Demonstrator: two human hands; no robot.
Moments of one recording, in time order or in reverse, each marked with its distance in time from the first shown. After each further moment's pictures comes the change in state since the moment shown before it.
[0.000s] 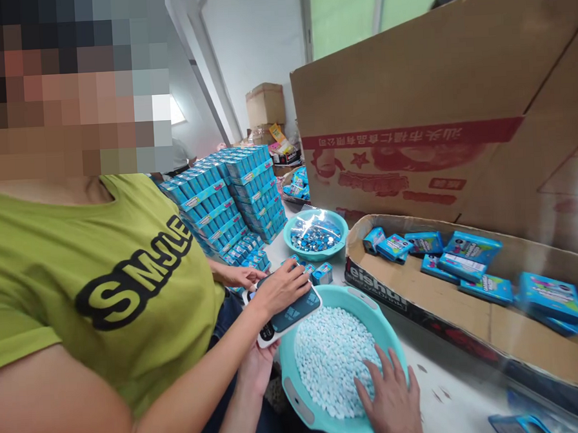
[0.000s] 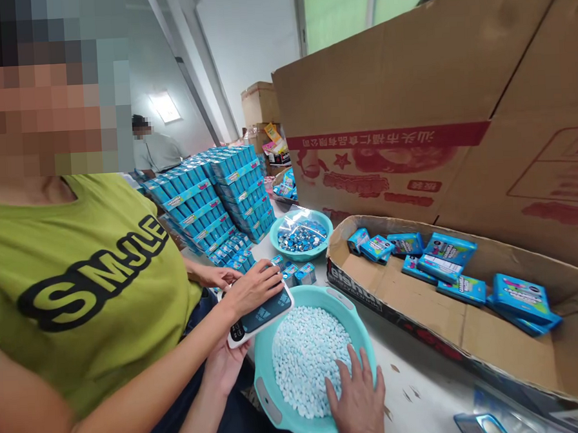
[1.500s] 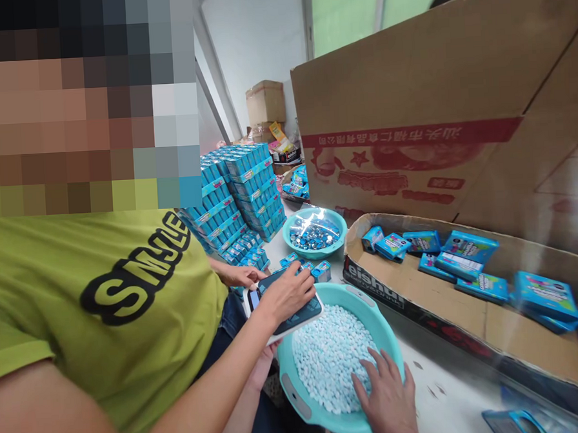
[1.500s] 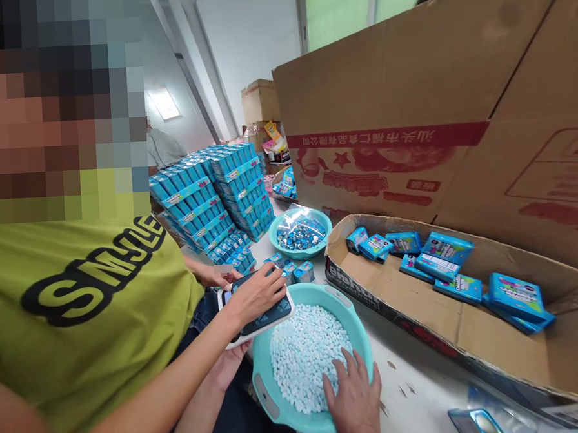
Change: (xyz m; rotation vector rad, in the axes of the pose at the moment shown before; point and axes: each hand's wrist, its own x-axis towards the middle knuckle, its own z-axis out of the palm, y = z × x) left_hand 0.008 0.021 -0.018 0.337 -0.026 0.130; right_hand 0.001 0.003 -0.002 0.025 -0.022 -0.048
